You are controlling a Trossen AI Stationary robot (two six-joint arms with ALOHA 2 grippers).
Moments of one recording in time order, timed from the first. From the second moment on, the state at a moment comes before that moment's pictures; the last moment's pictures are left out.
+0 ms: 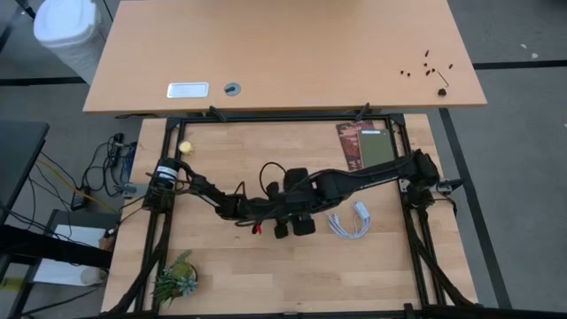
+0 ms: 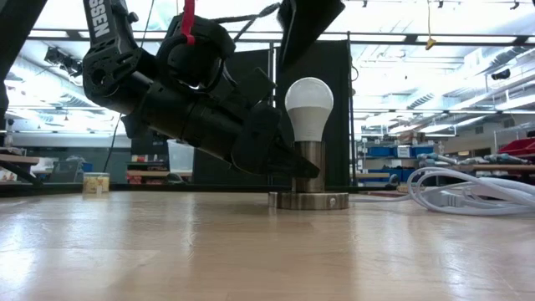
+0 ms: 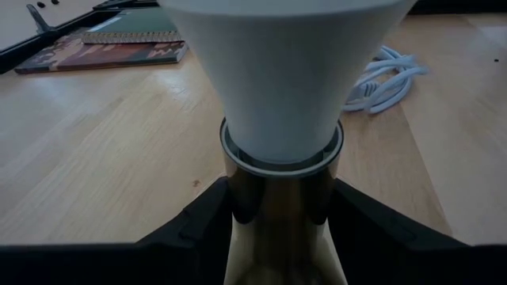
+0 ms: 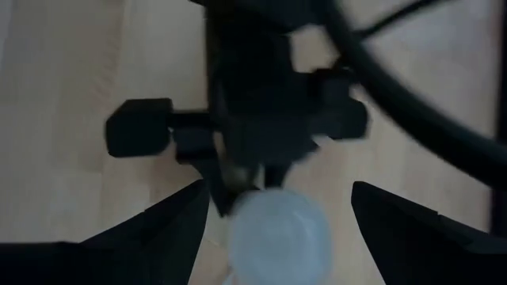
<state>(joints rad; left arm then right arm) -0.16 2.03 0.79 0.88 -0.36 -0.08 0.22 1.95 1.86 -1.12 0.30 0.03</state>
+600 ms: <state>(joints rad) -0.16 2.03 0.79 0.88 -0.36 -0.08 0.26 1.87 1.82 -1.37 0.43 0.33</state>
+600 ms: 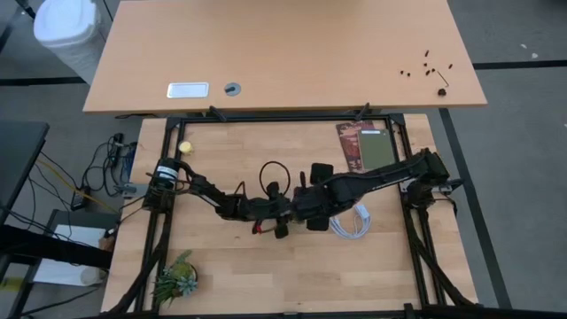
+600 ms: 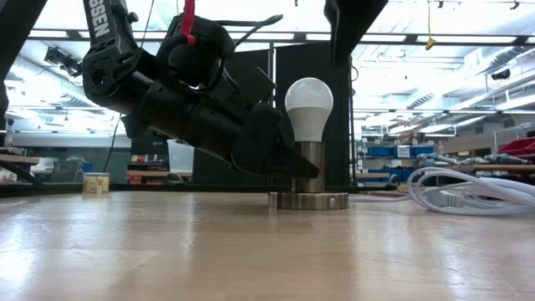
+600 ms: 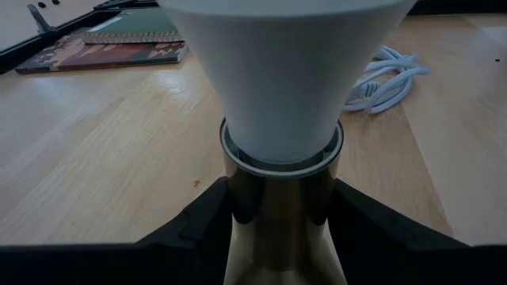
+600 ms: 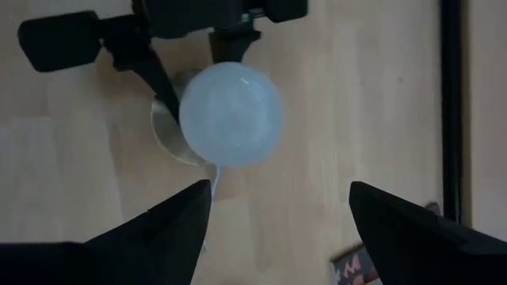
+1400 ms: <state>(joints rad) -0.16 2.03 0.79 0.88 -0.32 -0.08 0.31 1.54 0.79 -0.07 0.50 0.40</state>
